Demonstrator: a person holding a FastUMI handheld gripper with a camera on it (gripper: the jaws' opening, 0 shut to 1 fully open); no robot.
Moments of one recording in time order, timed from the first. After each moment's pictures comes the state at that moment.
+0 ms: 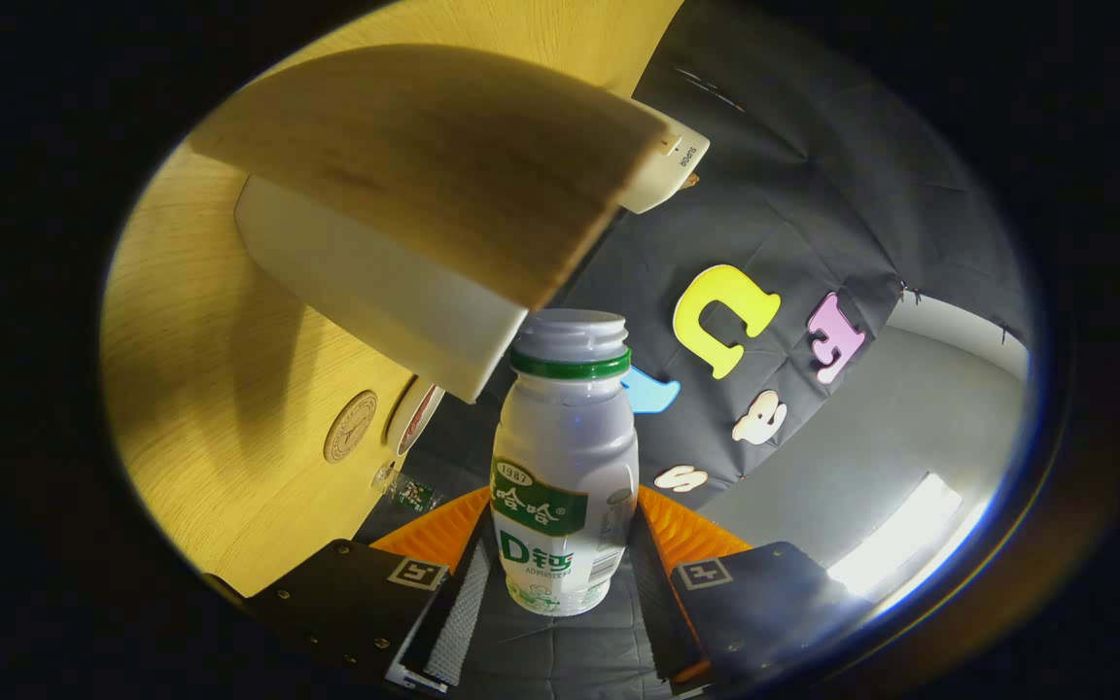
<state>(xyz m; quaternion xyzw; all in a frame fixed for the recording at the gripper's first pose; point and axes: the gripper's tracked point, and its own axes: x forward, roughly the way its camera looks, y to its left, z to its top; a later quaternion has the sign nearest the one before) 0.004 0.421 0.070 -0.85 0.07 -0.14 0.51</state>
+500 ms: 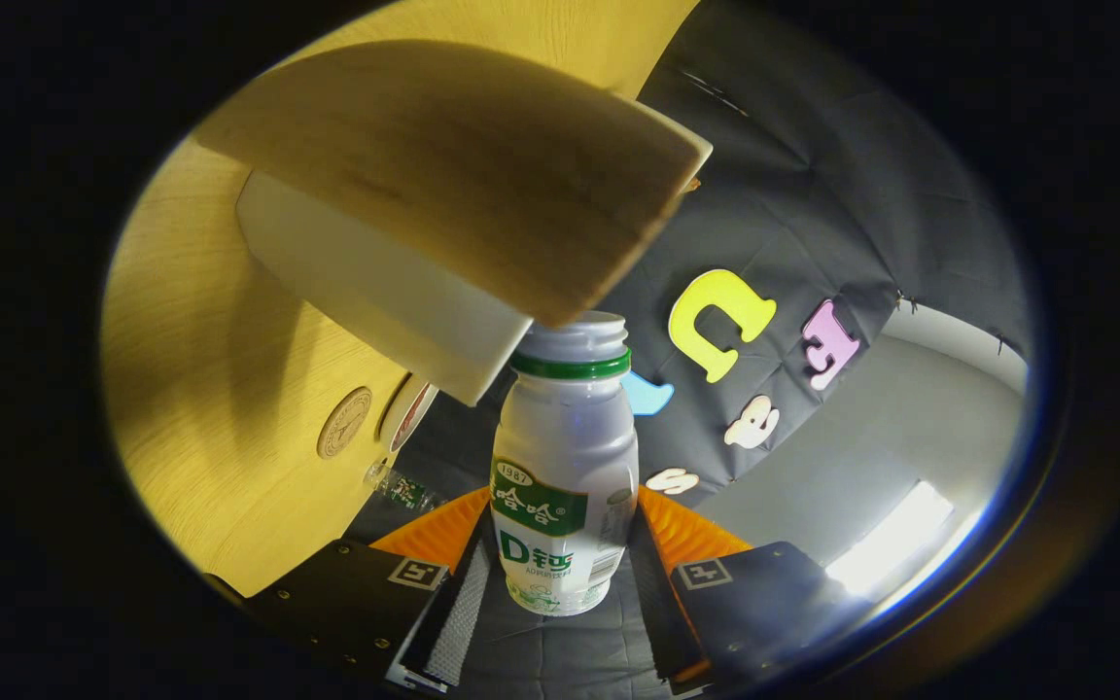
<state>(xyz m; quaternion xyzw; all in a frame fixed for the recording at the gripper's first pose) 0.002 0.425 0.072 -0.86 0.06 -0.14 0.49</state>
